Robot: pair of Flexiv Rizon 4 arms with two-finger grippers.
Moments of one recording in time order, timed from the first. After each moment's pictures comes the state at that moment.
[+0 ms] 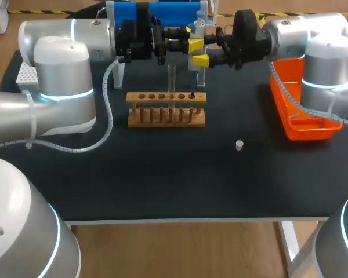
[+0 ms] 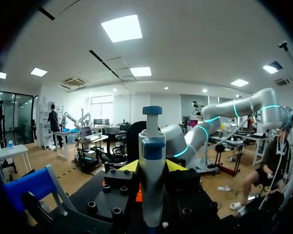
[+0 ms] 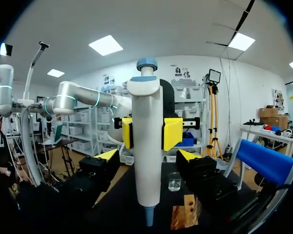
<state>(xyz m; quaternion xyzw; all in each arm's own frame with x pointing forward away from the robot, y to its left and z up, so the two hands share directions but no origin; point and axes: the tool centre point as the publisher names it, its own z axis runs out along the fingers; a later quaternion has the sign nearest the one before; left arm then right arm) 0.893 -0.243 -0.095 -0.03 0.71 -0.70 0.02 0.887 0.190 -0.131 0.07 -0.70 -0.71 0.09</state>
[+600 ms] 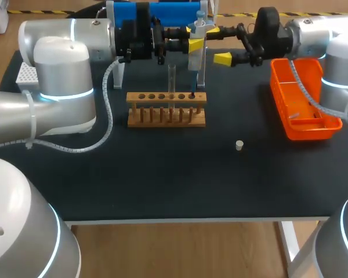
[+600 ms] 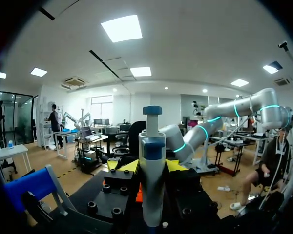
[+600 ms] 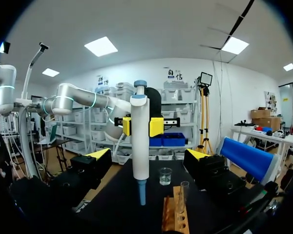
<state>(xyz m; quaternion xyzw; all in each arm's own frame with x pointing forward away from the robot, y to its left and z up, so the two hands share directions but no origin) 0.893 -0.243 -0.095 -0.03 0.71 -0.70 0.02 0.908 0.136 -0.132 0.04 -0.70 -0.71 0.06</state>
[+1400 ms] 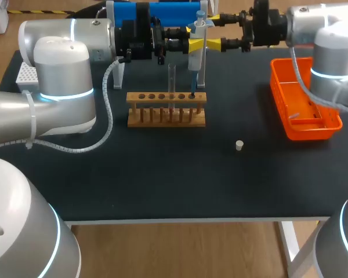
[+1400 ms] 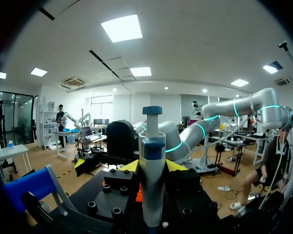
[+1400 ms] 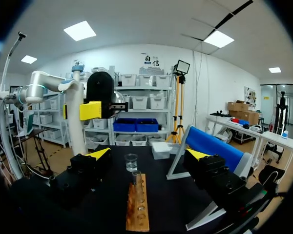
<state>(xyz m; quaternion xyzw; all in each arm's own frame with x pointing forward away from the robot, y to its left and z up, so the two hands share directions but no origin) 0.893 -0.243 -0.095 -0.03 0.71 -0.70 0.02 0.998 0.142 -0.150 -0.03 -0.75 -0.66 -0.03</state>
